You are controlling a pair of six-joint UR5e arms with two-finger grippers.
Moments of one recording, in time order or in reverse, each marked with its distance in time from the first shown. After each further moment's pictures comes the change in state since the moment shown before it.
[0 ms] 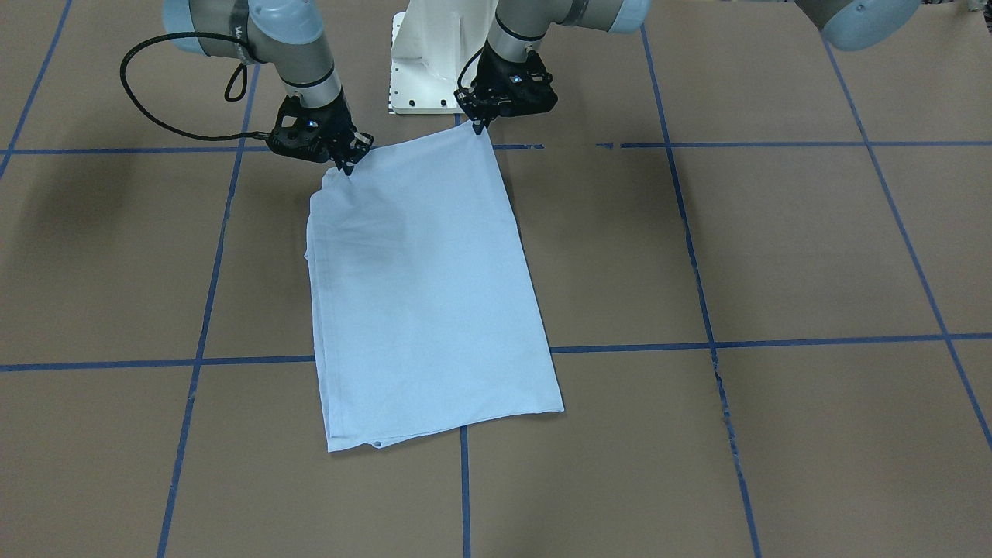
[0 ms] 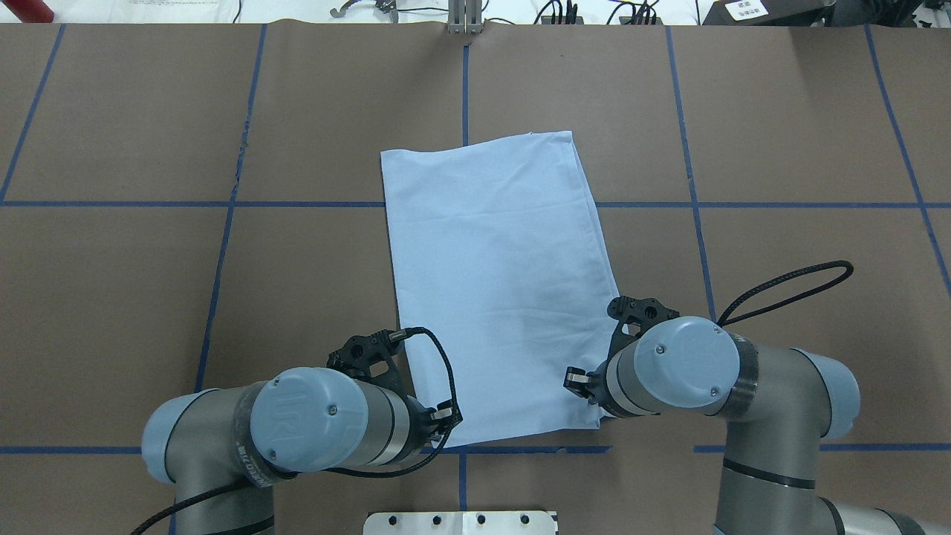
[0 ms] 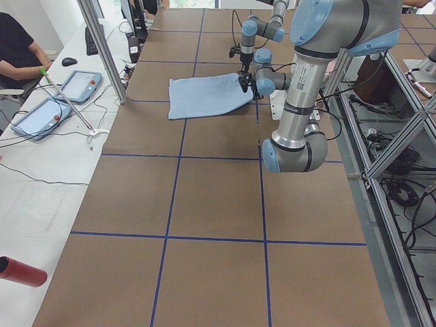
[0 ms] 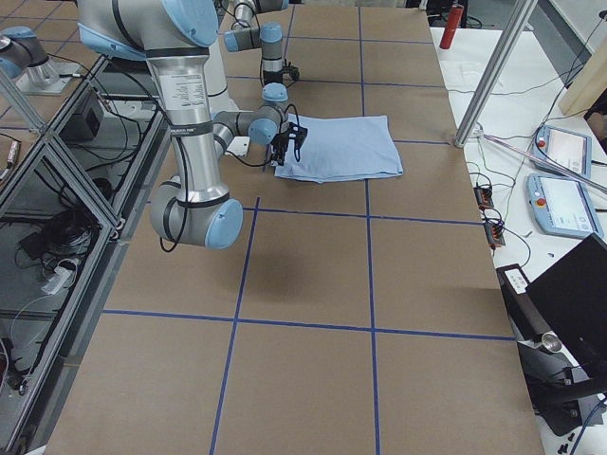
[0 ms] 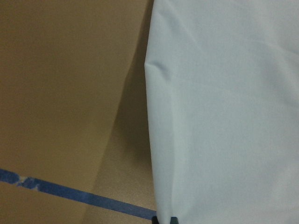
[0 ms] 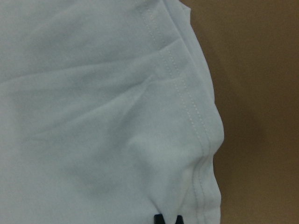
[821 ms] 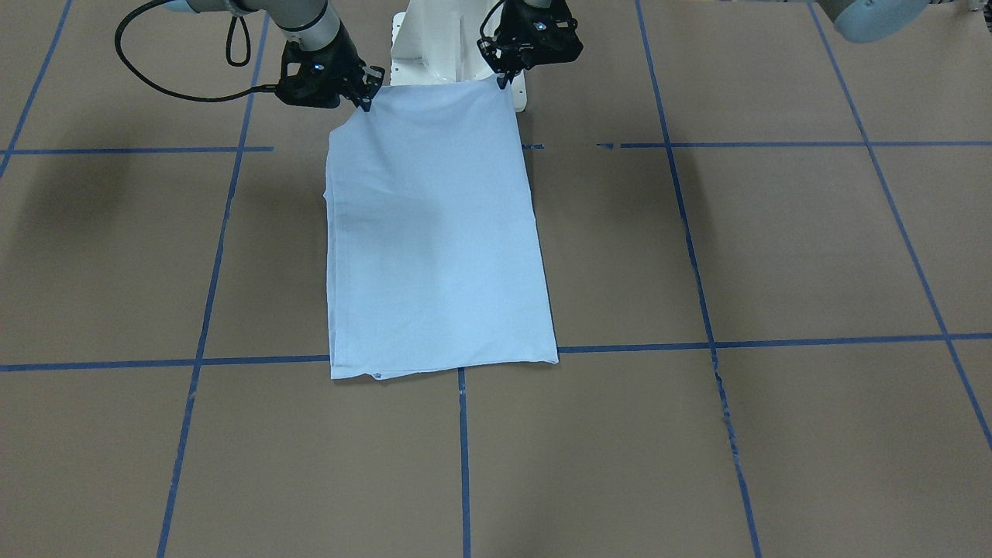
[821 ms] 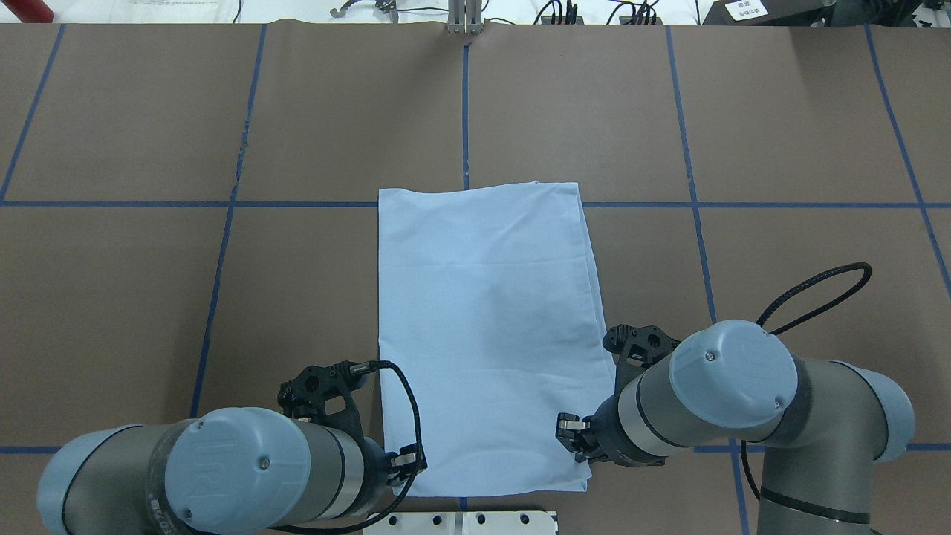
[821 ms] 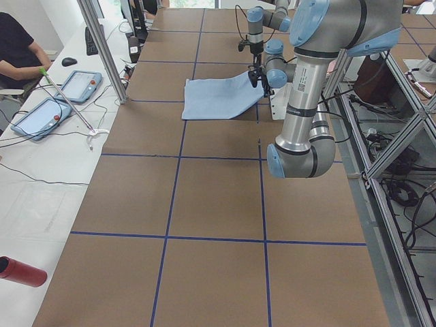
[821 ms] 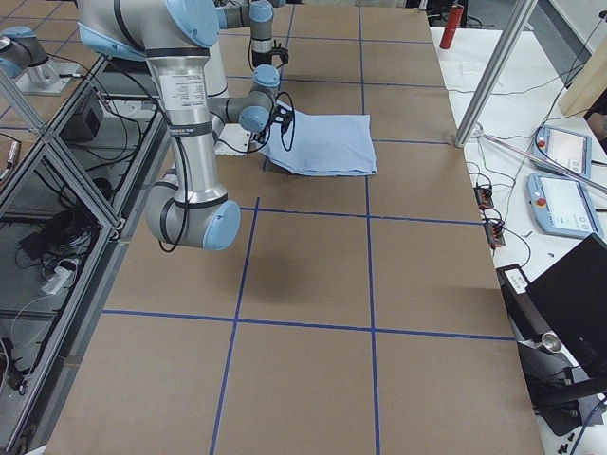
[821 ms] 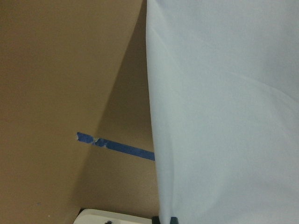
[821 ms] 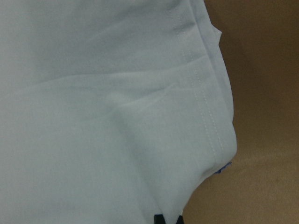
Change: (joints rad) left arm 0.064 0.062 -0.200 0.183 0.004 0.013; right arm -0.027 -0.026 0.153 0.000 0.189 0.002
